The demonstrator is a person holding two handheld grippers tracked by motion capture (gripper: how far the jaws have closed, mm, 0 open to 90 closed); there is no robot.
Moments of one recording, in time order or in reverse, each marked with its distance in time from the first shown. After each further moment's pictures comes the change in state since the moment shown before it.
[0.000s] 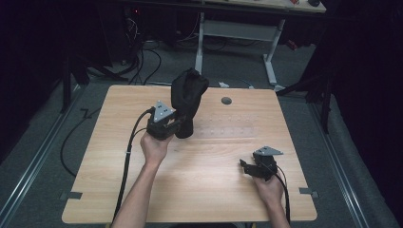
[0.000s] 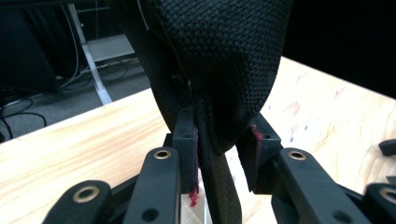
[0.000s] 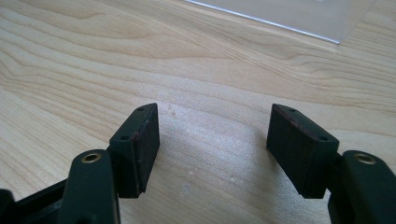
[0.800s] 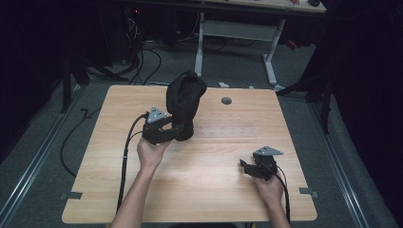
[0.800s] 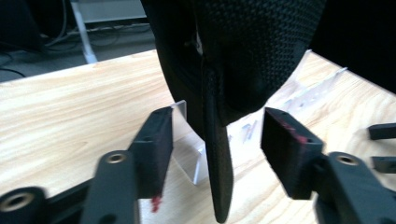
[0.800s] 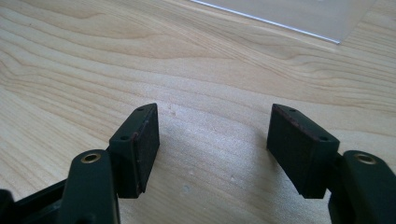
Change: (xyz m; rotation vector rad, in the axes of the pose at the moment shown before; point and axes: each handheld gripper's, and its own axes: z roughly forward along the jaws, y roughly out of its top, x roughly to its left) left arm 0.016 -0.004 -0.012 0.072 0.053 -0.138; right arm 0.000 0.000 0.000 0.000 0.001 0.000
